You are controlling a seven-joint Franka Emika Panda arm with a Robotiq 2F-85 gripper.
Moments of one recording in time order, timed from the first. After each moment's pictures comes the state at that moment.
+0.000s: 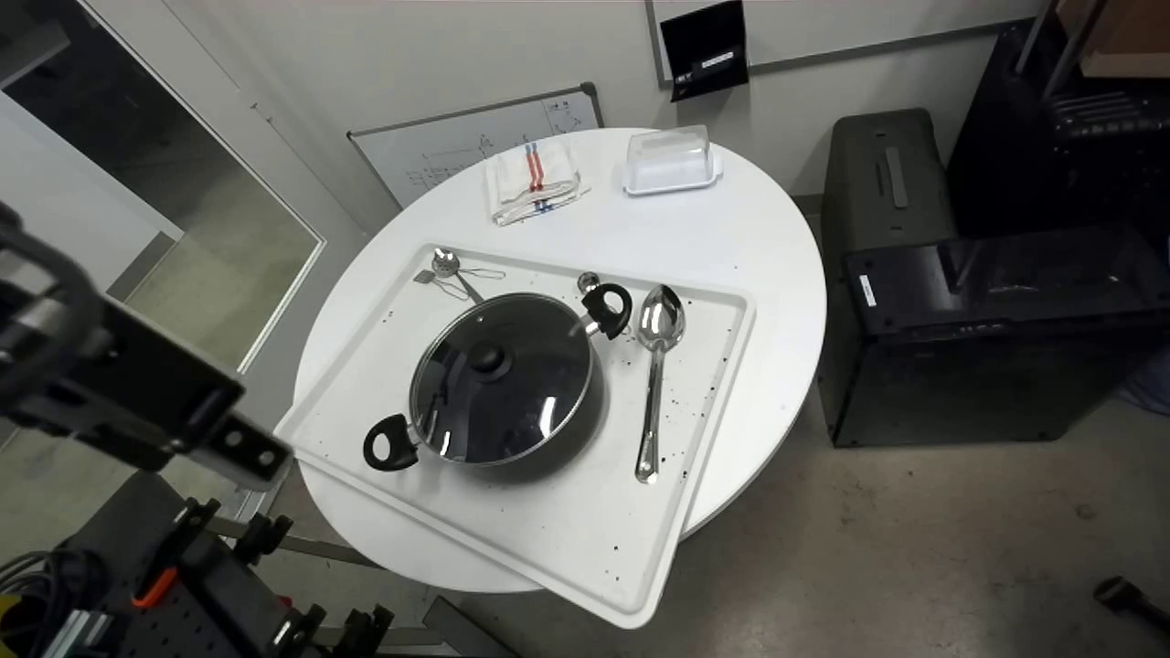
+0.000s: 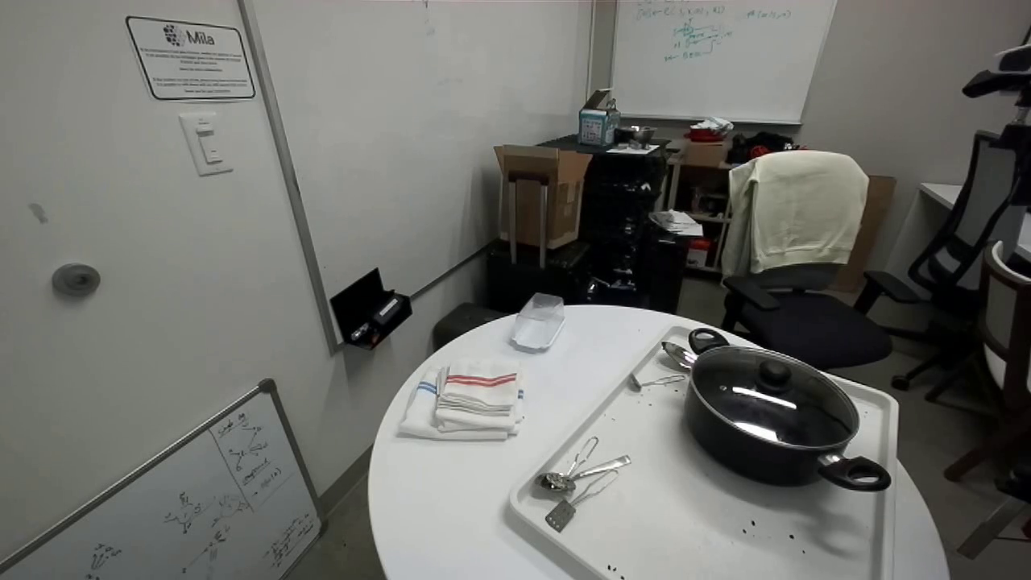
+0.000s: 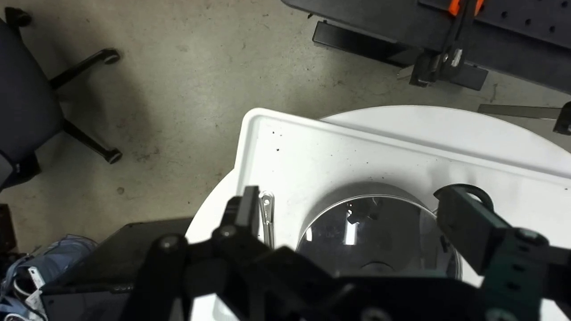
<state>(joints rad) -0.17 -0.48 -0.32 -2.67 -0.41 2.19 -0.51</state>
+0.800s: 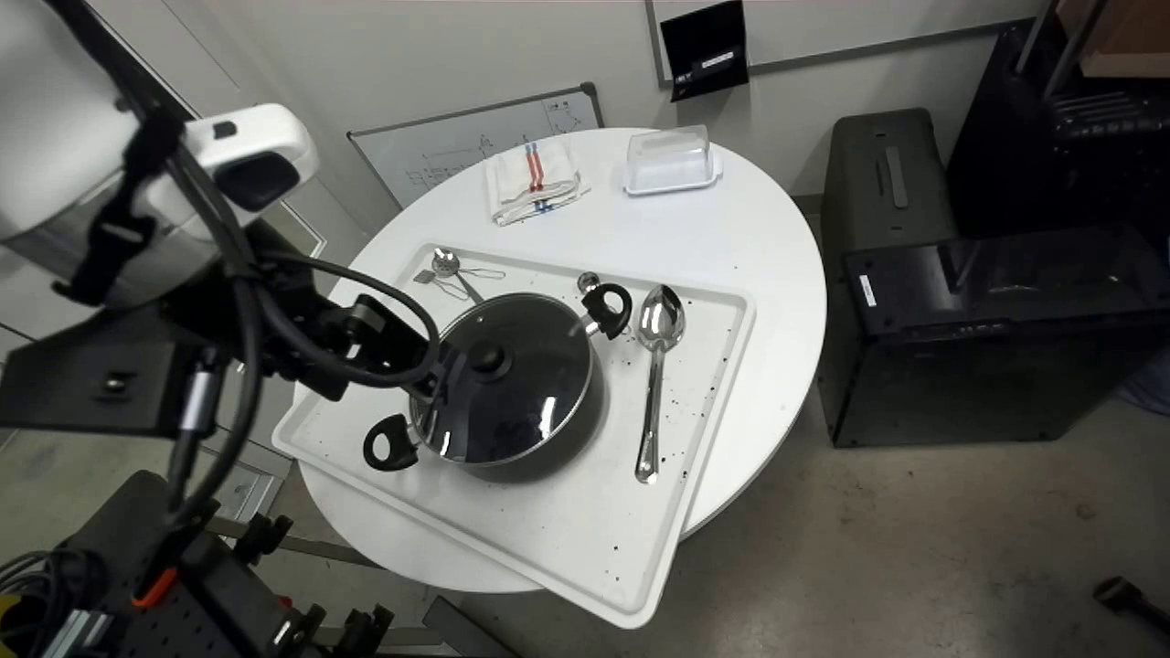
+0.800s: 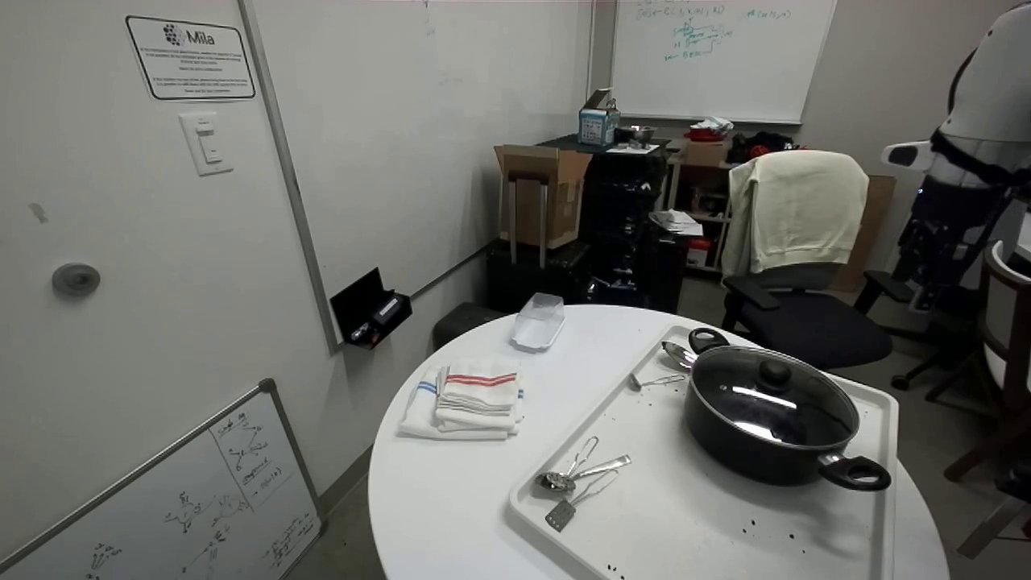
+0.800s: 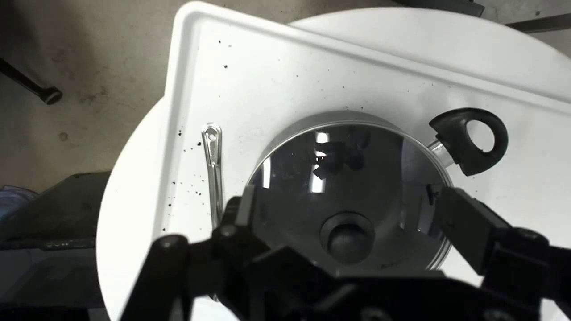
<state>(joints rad) -0.07 -0.08 -0.27 -2.68 -0.17 2.65 -0.55</state>
